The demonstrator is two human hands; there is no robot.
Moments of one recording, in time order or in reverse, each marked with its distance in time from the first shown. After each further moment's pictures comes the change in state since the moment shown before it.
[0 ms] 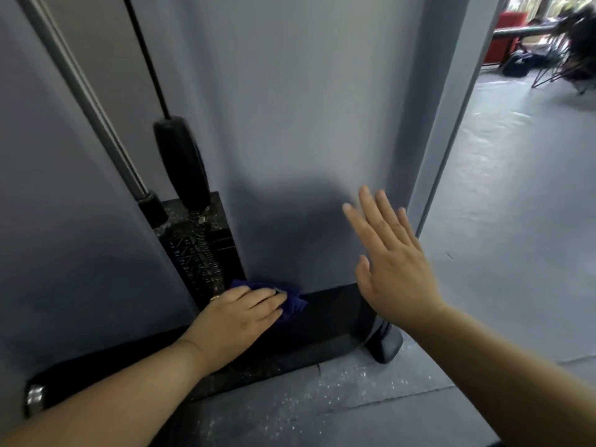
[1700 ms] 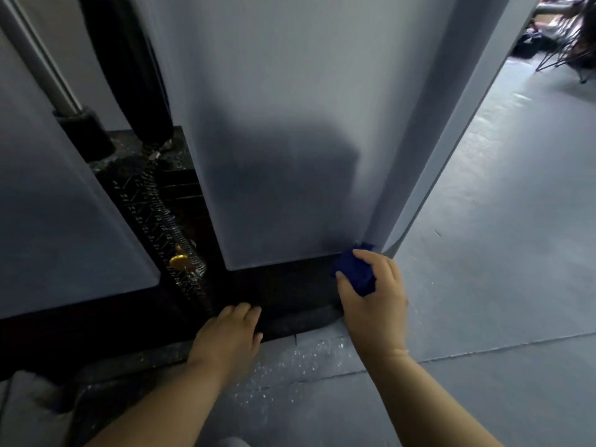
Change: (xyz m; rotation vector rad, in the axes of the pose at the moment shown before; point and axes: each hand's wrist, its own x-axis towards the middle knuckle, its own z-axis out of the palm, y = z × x) left_hand 0.007 0.095 0.061 -0.615 -0.593 -0.726; right_hand -0.075 -0.017 0.079 0.581 0.135 0.734
